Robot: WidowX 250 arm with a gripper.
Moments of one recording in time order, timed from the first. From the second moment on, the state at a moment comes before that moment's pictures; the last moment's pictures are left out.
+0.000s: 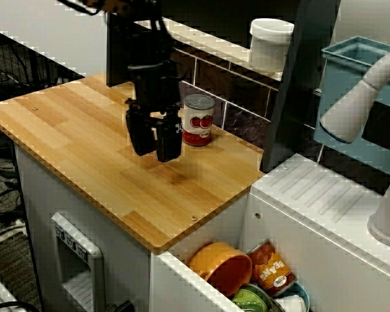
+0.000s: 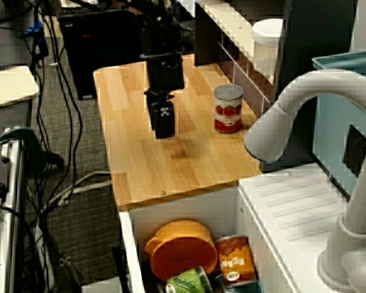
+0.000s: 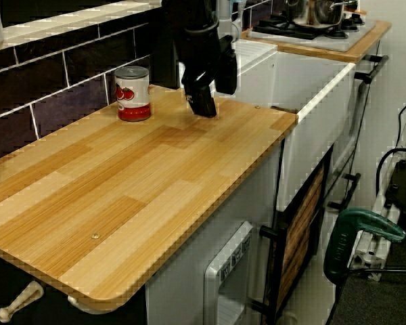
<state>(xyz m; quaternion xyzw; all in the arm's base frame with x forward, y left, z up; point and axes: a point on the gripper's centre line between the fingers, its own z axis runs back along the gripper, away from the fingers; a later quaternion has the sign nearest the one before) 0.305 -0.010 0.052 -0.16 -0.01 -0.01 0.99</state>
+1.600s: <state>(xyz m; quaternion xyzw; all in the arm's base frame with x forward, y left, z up) 0.289 0.003 0.042 -0.13 -0.23 0.24 0.93</state>
